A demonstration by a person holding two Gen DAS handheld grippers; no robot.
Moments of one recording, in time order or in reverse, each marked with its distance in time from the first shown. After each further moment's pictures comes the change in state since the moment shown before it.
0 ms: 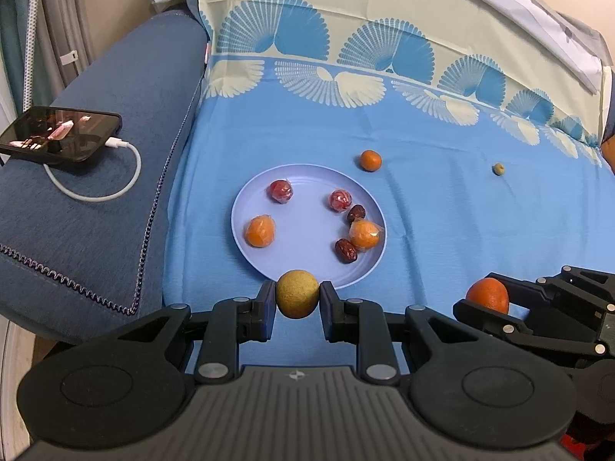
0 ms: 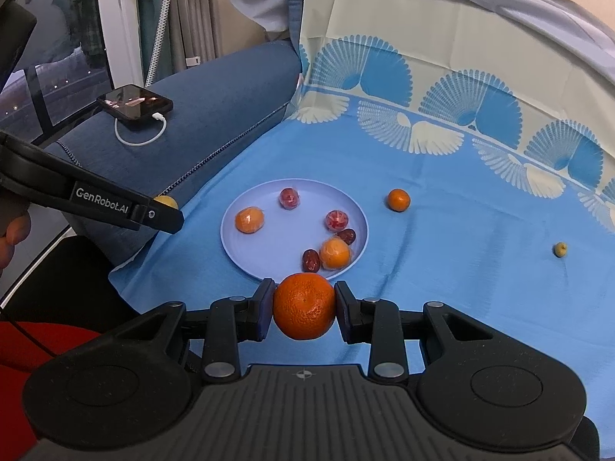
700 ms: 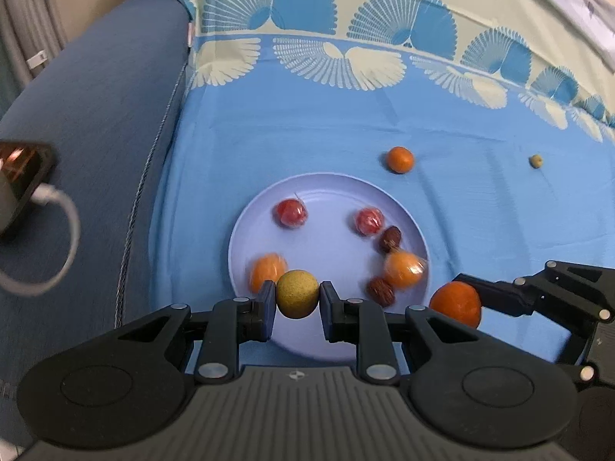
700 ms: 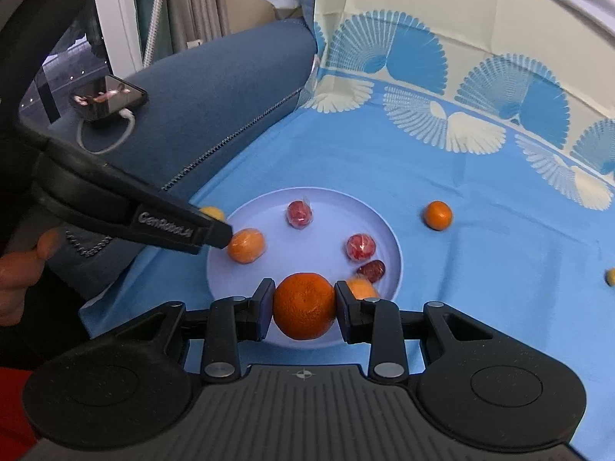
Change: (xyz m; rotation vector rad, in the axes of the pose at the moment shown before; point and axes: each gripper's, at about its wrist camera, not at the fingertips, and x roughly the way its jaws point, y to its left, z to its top) left arm 0.101 0.006 0.060 0.056 0.085 0.028; right arm 0.106 -0.014 0.042 -0.013 0.052 0.074
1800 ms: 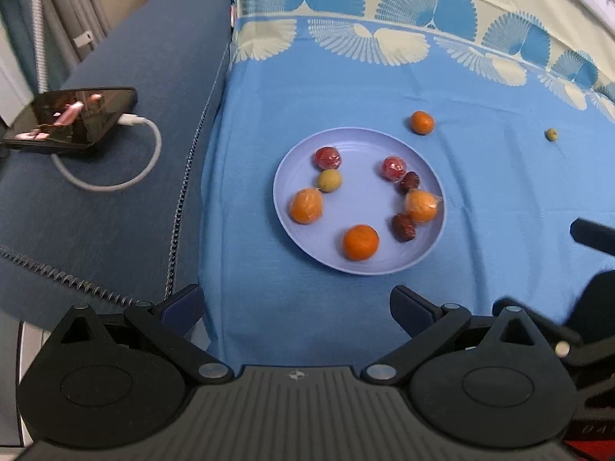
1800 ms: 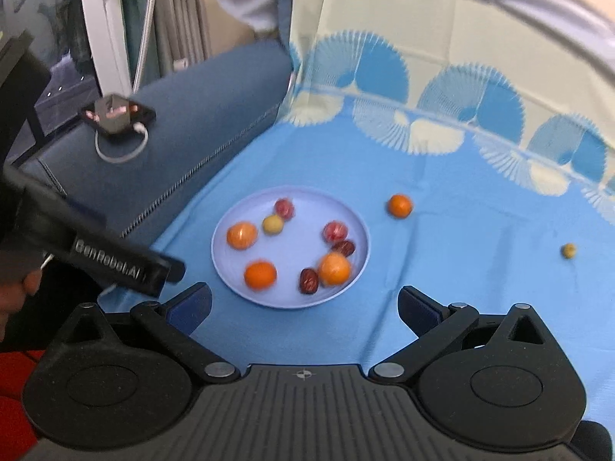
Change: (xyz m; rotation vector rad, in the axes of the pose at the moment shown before) left arm -0.070 0.000 -0.055 -0.031 0.043 0.118; right arm -0.083 0.034 -0.029 0.053 -0.064 -0.097
